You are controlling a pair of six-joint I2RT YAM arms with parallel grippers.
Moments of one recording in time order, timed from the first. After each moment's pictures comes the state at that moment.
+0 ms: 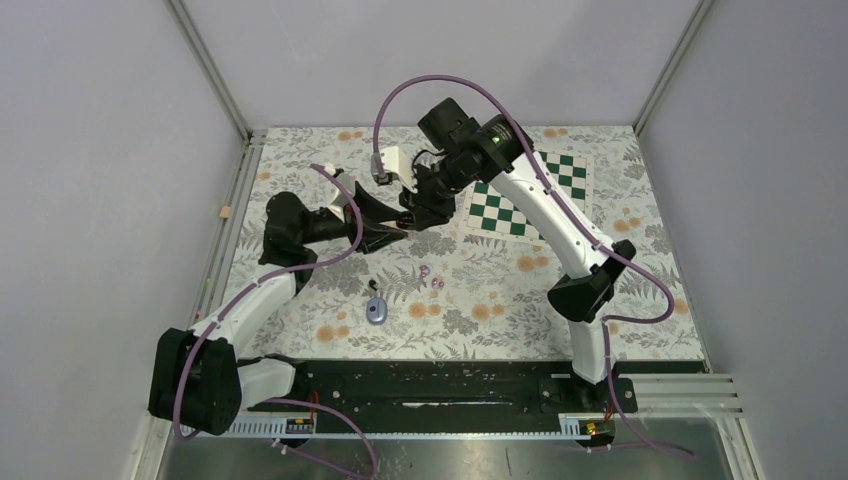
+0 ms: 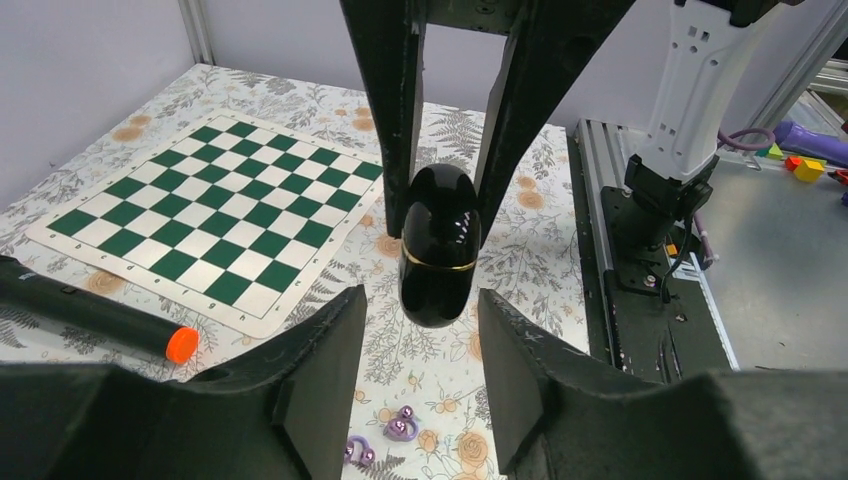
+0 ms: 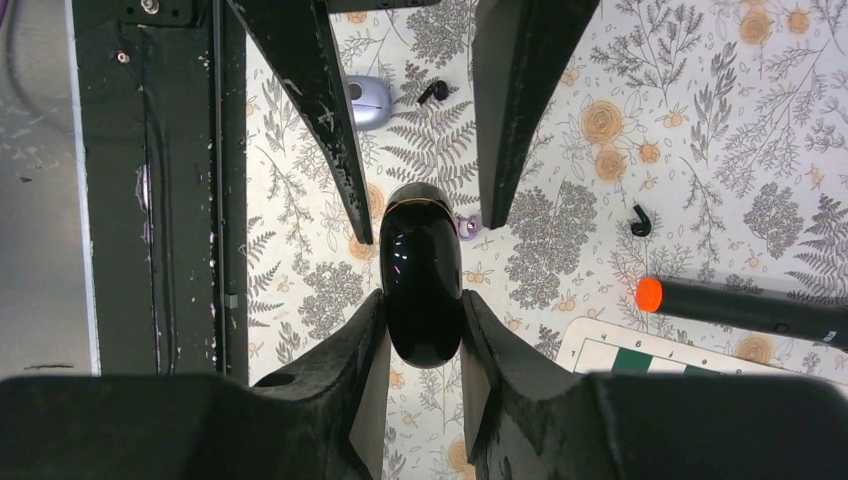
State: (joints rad) left arm -0.25 1.18 0.68 0.69 1.15 -0.27; right arm 0.79 2.00 2.42 -1.46 -0.51 -0.72
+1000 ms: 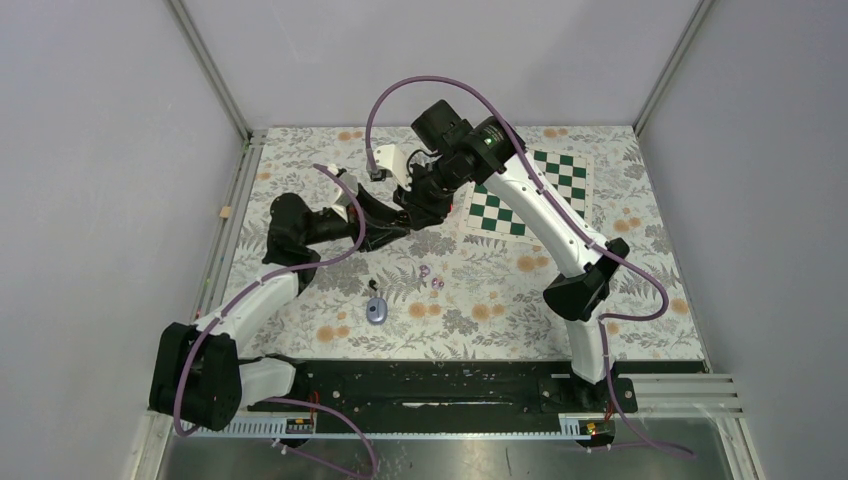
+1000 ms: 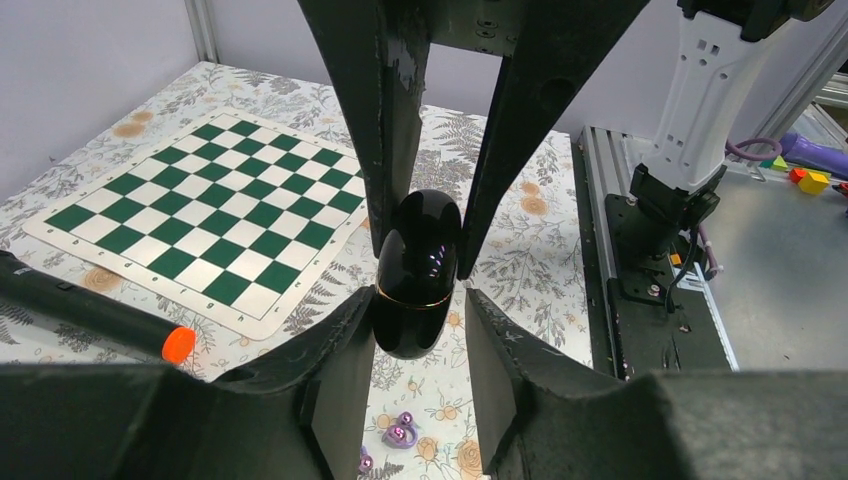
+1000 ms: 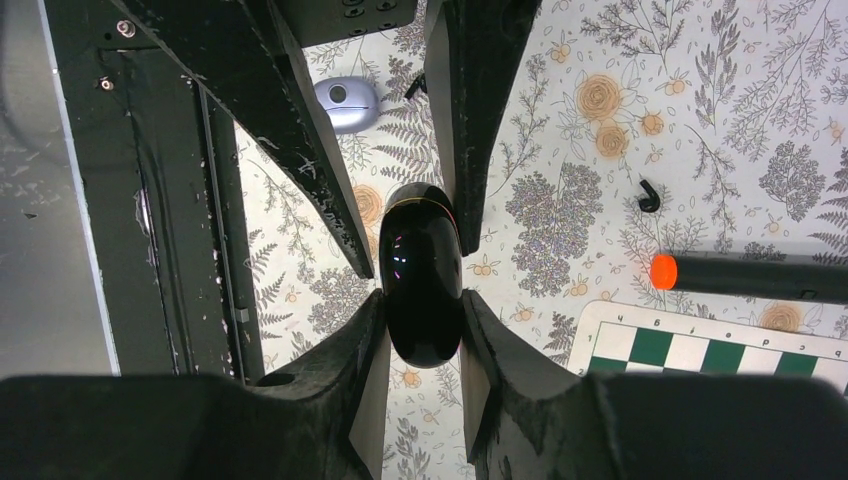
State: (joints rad) left arm -0.28 1.20 0.66 0.73 1.12 -0.29; right arm 0.80 2.03 2.44 -1.44 -0.44 -0.61
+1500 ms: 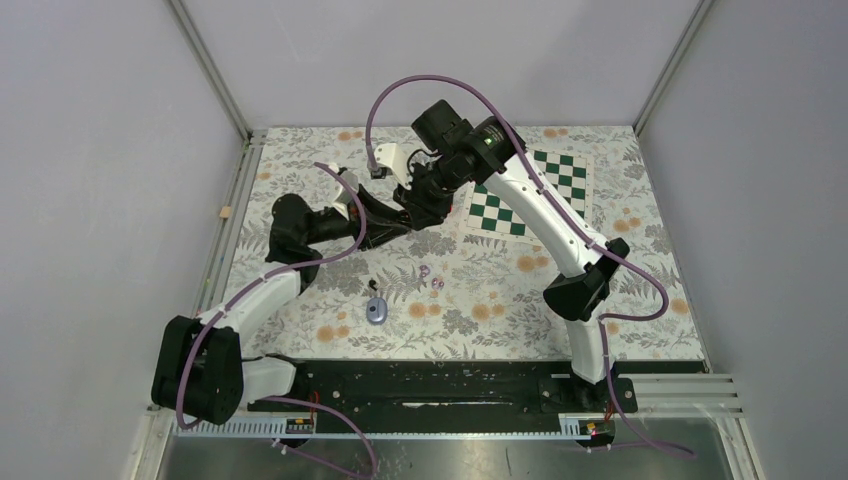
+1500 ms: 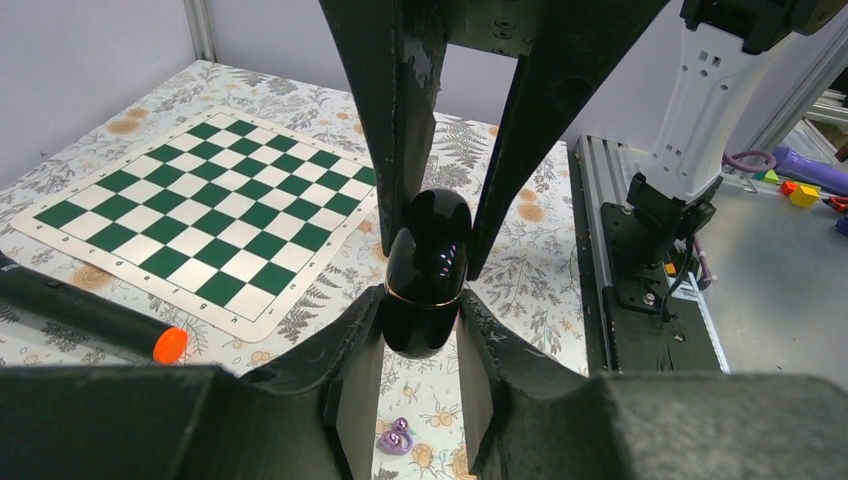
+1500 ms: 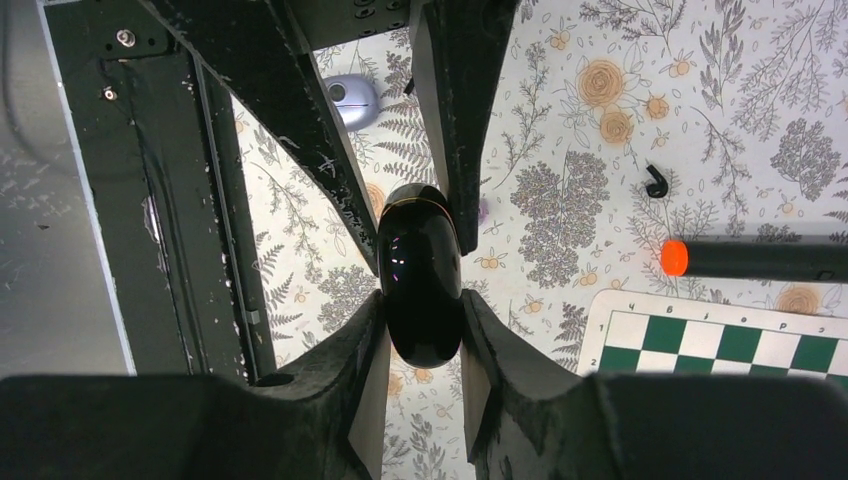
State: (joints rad) left arm -0.28 1.23 0.66 0.79 1.11 -0.33; right arm 0.80 2.03 2.44 -1.44 -0.43 -0.57
